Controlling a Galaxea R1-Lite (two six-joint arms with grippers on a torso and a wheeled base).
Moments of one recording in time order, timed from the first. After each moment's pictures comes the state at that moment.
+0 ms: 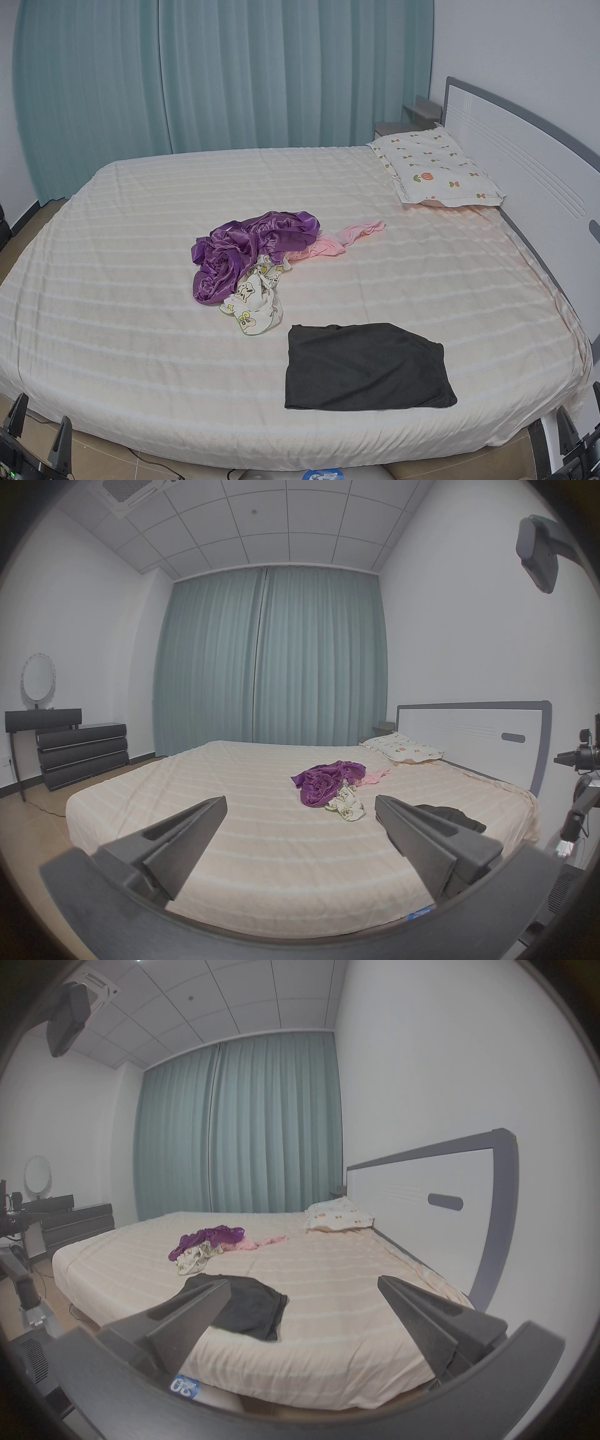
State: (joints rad) left arm 0.01 0.02 -0.02 -0.06 -0.06 -0.05; right arm 0.00 0.01 -0.02 0.01 0.01 -0.01
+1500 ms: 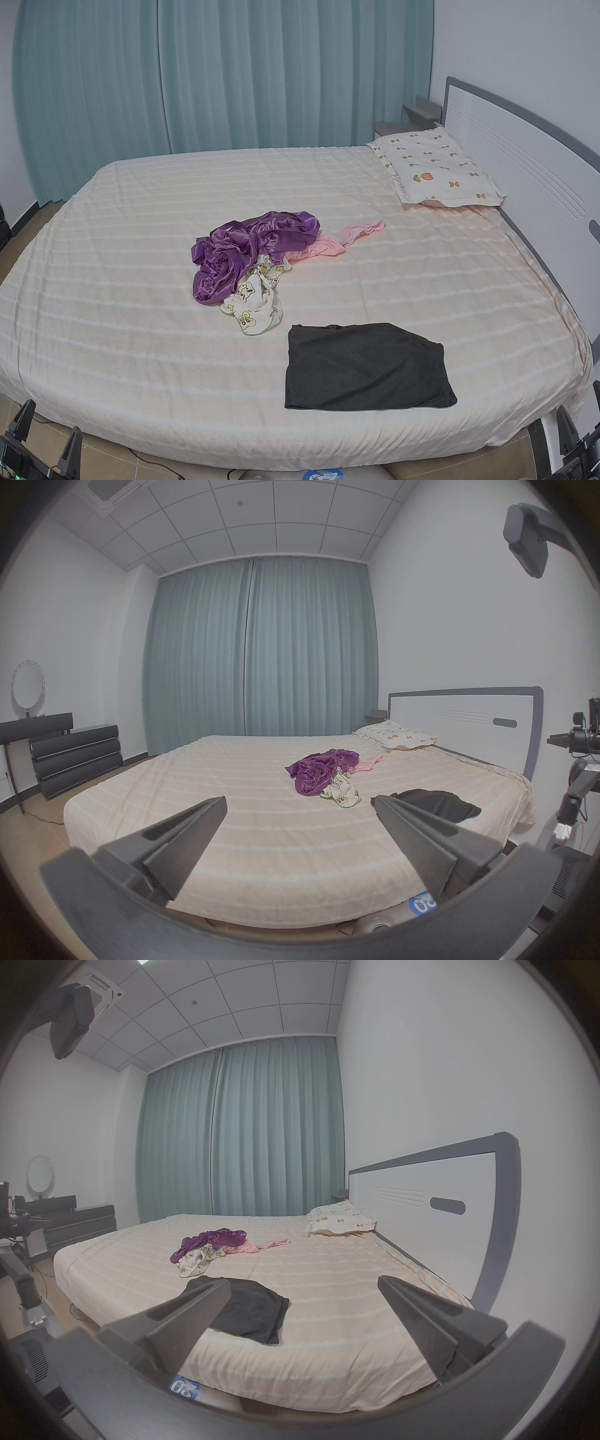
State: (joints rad) left arm 0.00 0.01 -0.02 0.00 -0.05 0.00; right arm 0.00 0.01 -0.02 -0.01 0.01 -0.01
